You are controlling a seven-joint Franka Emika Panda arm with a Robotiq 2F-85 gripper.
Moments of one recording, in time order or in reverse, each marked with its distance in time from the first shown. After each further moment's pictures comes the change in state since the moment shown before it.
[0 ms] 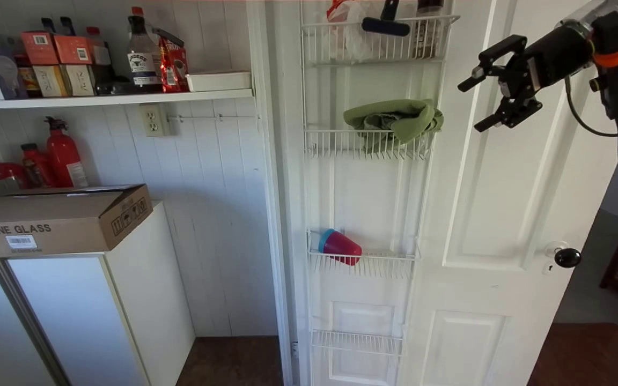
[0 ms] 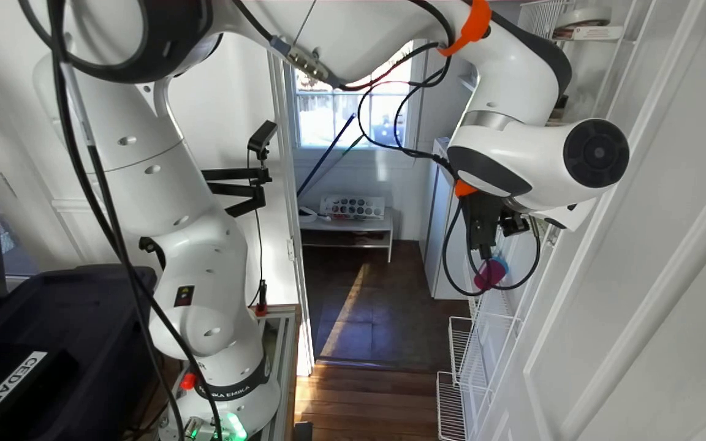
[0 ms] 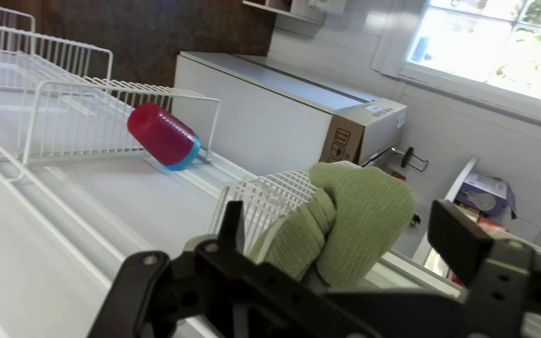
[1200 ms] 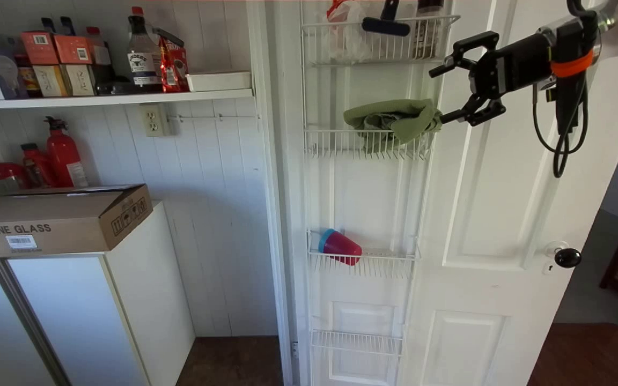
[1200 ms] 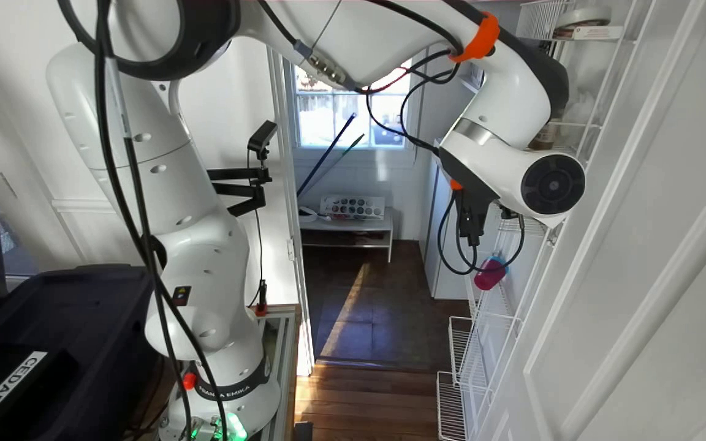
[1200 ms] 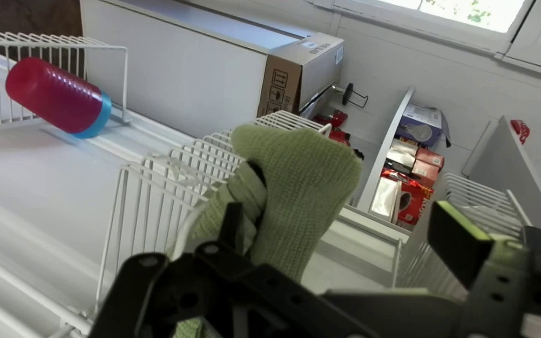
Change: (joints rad) arm -0.040 0.042 0.122 -0.007 0.367 0.071 -0.148
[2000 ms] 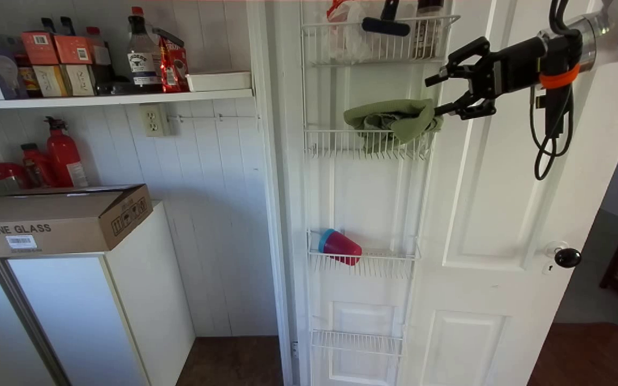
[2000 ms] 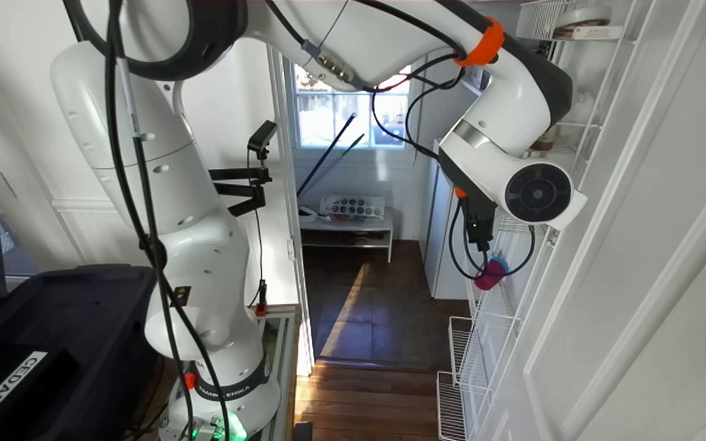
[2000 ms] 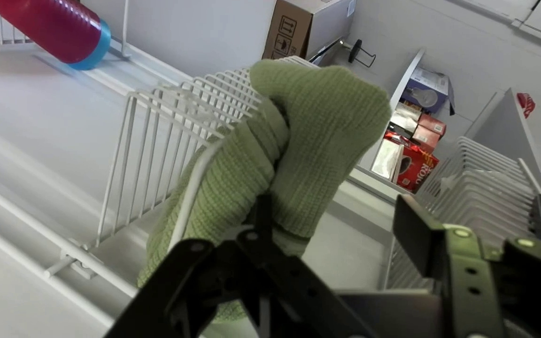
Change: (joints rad) arm -0.002 0.014 0.015 0.002 0.132 0.094 -0.164
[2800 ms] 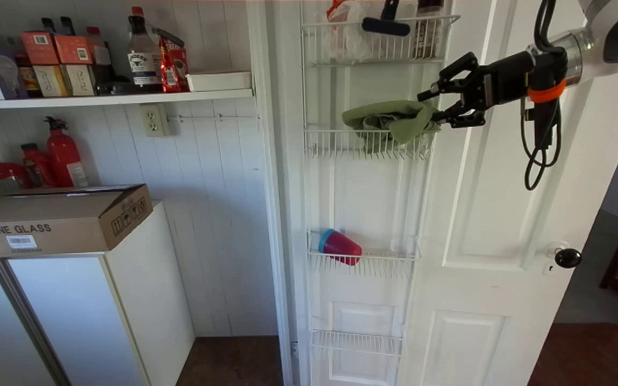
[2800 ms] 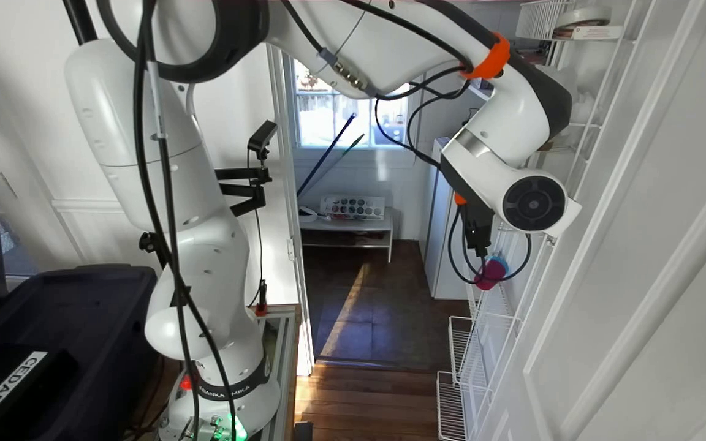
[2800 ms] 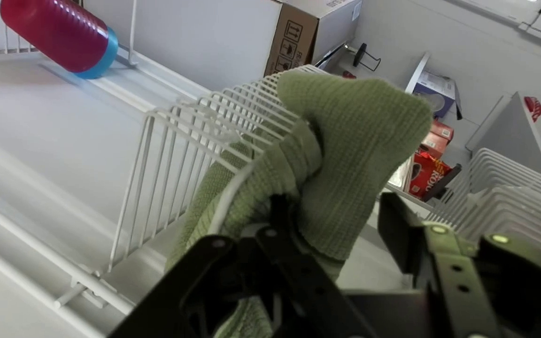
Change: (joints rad) arm 0.000 0.048 0.019 0.010 0.035 0.010 -0.040
